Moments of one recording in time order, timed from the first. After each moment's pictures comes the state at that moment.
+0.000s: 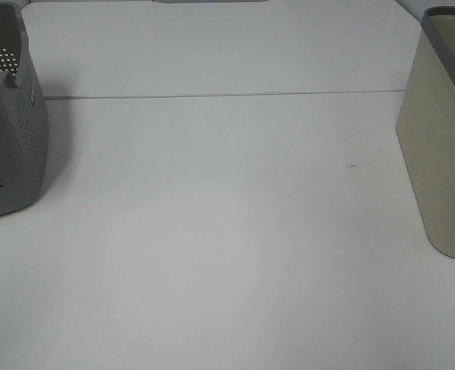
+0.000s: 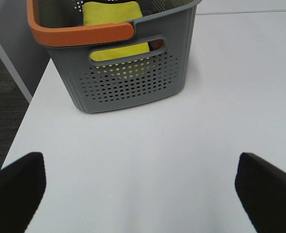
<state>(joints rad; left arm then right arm) 0.08 -0.01 -0.50 0.00 1.05 0.08 -0.34 1.55 -1.54 0.65 0.56 -0.12</state>
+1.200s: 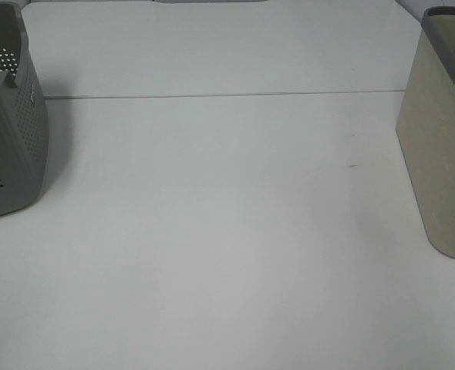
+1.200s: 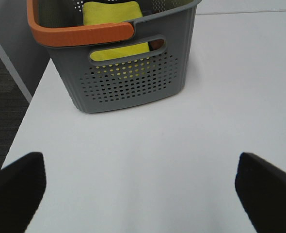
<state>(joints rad) 0.08 -0.01 -0.50 0.00 1.05 0.08 -0.34 1.85 -1.54 0.46 0.87 -0.11</state>
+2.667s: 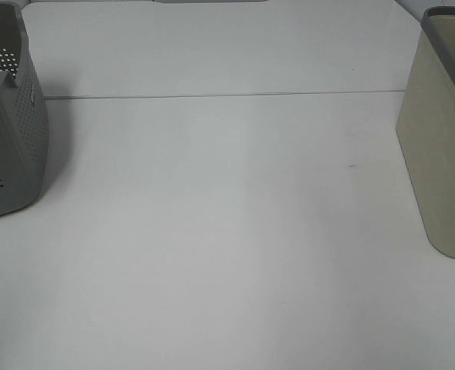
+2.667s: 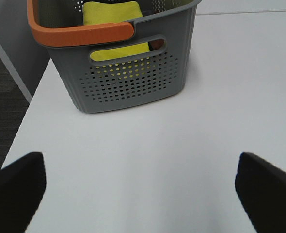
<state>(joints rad) 0.08 -0.01 -0.50 0.00 1.05 0.08 -0.34 1.38 -1.54 0.55 1.05 -0.24</state>
